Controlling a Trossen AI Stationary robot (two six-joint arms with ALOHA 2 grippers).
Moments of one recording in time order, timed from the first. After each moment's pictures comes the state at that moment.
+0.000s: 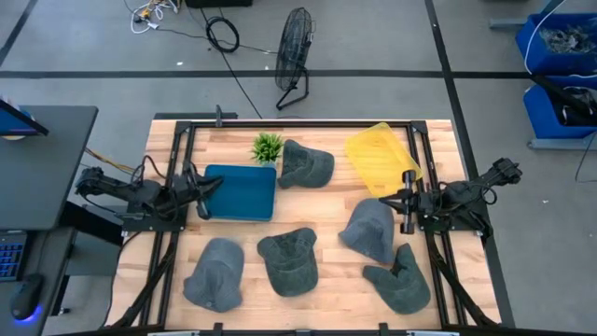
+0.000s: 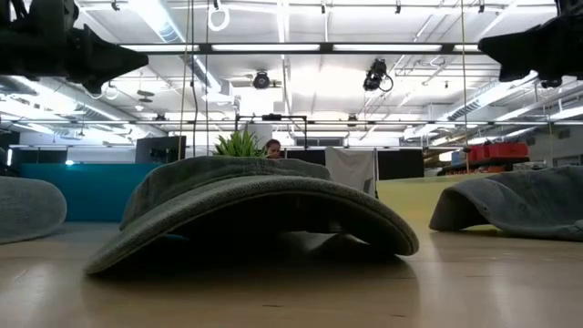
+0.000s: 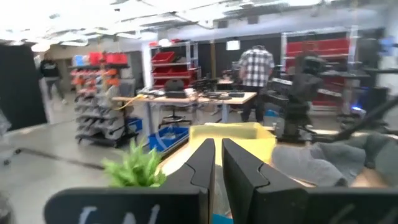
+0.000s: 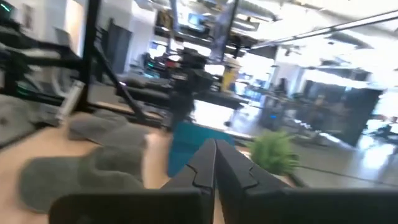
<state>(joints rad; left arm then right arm) -0.33 0.01 0.02 0.23 -0.72 0.19 0.47 0.01 0.02 0.14 0.51 -0.36</state>
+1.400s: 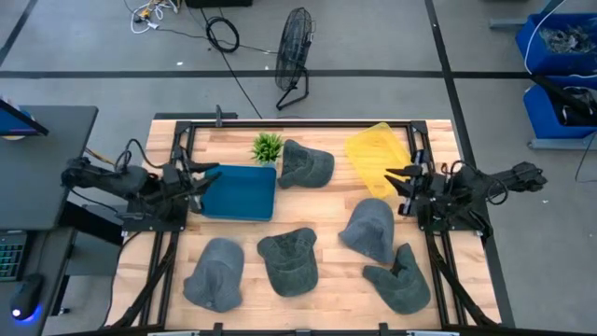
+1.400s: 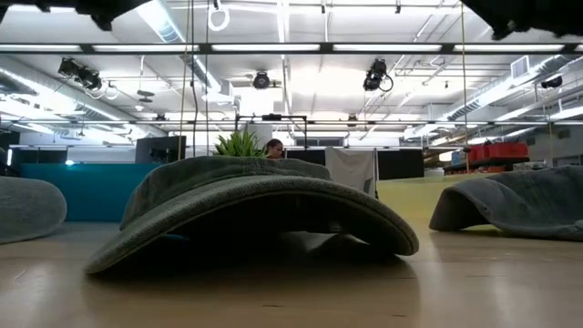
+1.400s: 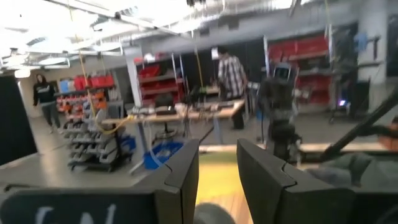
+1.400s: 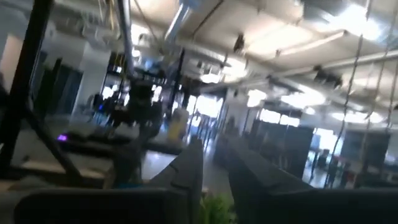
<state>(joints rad) -0.33 0.34 0.39 0.17 -0.68 0.26 0.26 0.29 0.21 0.44 0.41 -0.43</state>
